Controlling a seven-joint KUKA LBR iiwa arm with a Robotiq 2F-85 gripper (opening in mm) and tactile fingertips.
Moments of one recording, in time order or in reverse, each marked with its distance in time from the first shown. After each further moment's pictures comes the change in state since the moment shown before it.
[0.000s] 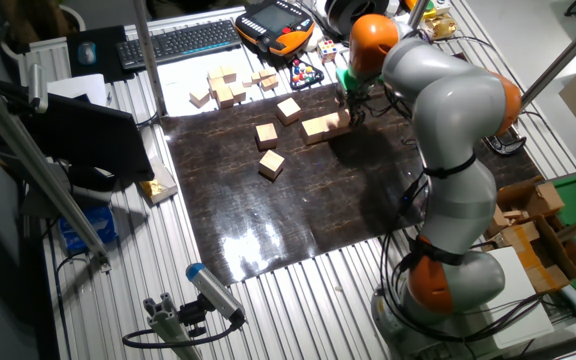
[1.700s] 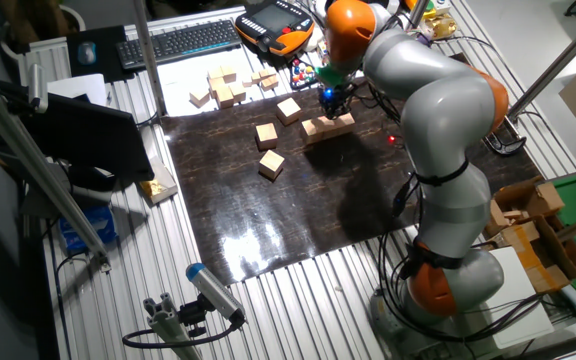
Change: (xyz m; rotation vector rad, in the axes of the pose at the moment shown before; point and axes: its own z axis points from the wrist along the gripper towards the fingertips) arm 0.076 -0.001 -0.036 0.060 0.013 -0.371
